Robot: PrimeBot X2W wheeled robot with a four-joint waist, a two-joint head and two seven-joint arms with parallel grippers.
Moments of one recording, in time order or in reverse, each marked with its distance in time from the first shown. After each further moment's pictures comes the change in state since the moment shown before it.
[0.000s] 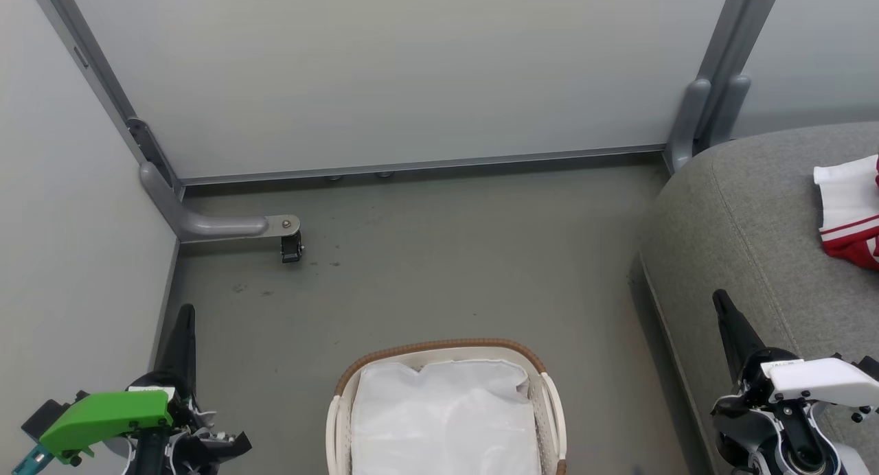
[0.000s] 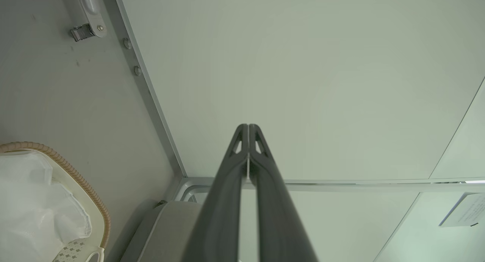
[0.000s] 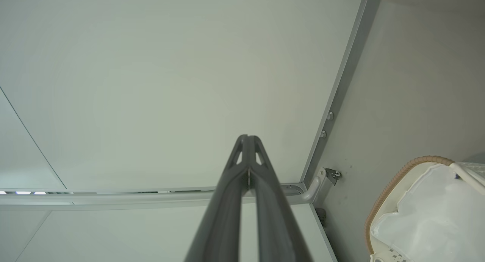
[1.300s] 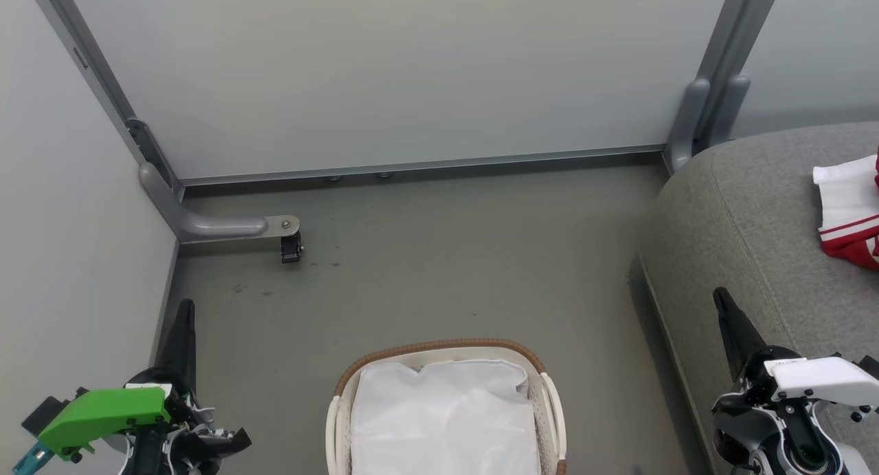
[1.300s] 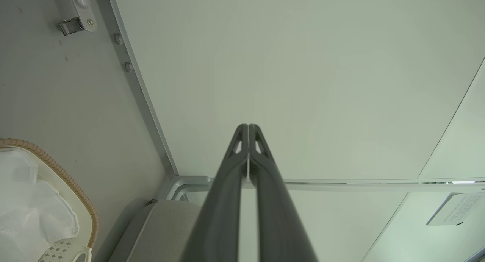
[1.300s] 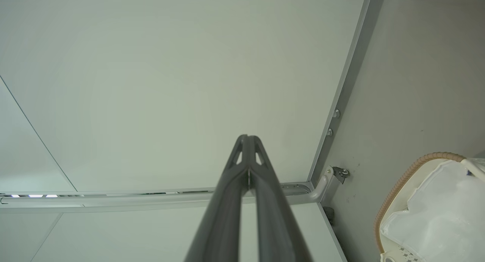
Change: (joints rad) left arm -0.007 0.000 0.001 -0.005 -0.034 -0.003 0.008; right arm -0.002 -0.001 -0.002 -0.005 0.036 0.000 0.010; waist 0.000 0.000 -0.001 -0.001
